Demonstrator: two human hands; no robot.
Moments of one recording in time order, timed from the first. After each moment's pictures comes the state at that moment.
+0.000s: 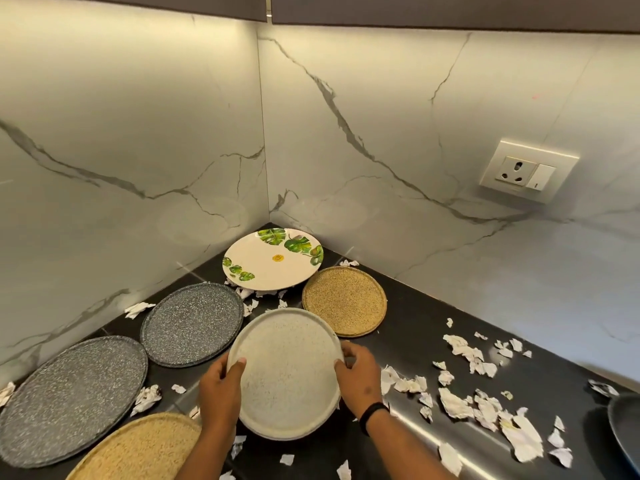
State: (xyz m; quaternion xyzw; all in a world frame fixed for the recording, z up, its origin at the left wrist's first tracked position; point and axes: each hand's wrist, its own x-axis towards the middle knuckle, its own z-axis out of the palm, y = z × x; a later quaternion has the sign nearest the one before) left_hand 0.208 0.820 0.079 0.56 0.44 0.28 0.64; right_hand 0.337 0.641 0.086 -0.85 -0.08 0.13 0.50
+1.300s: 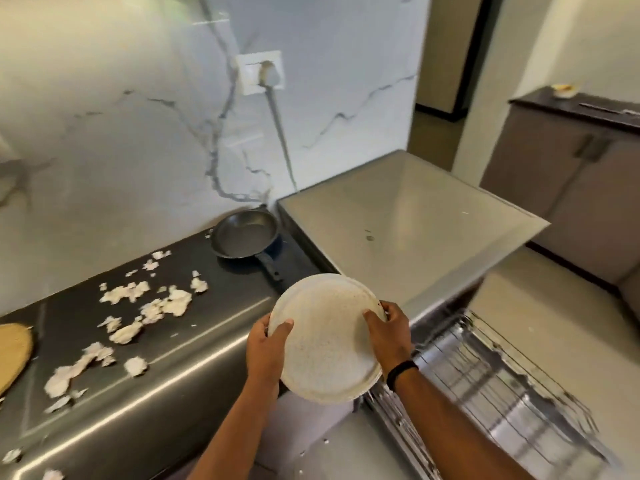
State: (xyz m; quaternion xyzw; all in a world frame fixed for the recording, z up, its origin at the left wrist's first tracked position) left_hand 0.117 0.307 0.108 0.75 0.02 -0.21 0.63; right_hand 0.022 0.129 0.093 -0.62 0.46 -0.22 0.60
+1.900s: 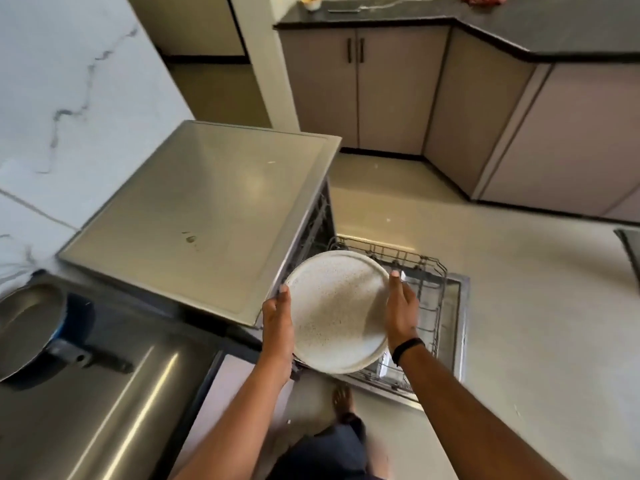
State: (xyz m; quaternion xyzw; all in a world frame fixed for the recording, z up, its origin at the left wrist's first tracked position) left_hand -0.021 0.095 0.066 0.72 -0.19 -0.46 0.48; right_hand -0.194 0.023 0.039 -0.29 0.64 -0.42 0.57
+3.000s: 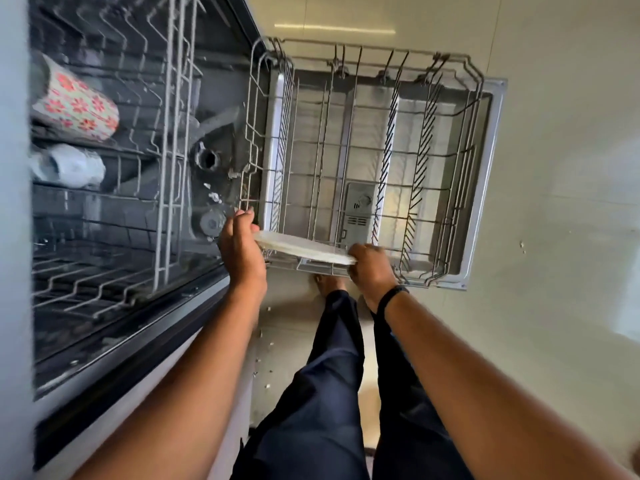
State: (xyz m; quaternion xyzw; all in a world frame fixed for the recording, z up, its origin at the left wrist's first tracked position) left_hand 0.005 -0.048 -0.265 0.83 -0.10 -0.37 0.39; right_hand -0.174 -0.028 -0.308 -0.19 0.71 -0.08 0.67
